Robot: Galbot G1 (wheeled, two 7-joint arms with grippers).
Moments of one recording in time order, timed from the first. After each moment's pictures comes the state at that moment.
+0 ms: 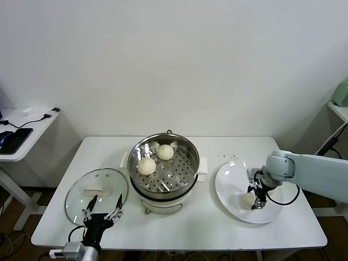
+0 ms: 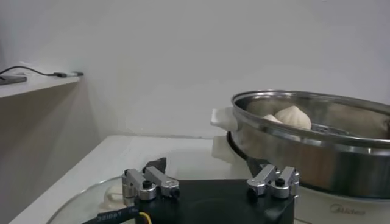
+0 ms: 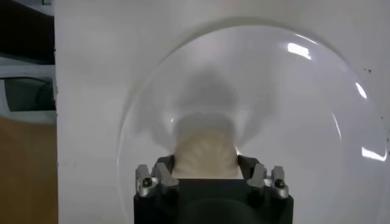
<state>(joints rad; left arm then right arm) 1.73 -1.44 -0.59 -2.12 -0.19 0.11 -0.02 0.43 0.65 -1.62 1.42 0.44 -0.39 -0.78</state>
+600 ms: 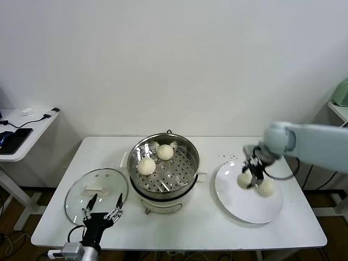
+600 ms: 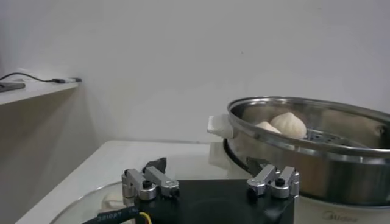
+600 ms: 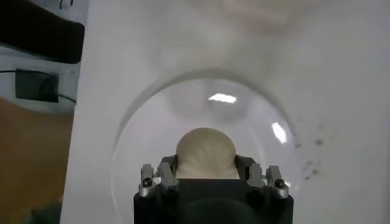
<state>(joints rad) 1.74 -1.44 -0.59 -2.15 -0.19 0.12 -0.02 0.88 0.79 -1.79 1.51 0.54 -0.26 -0.92</state>
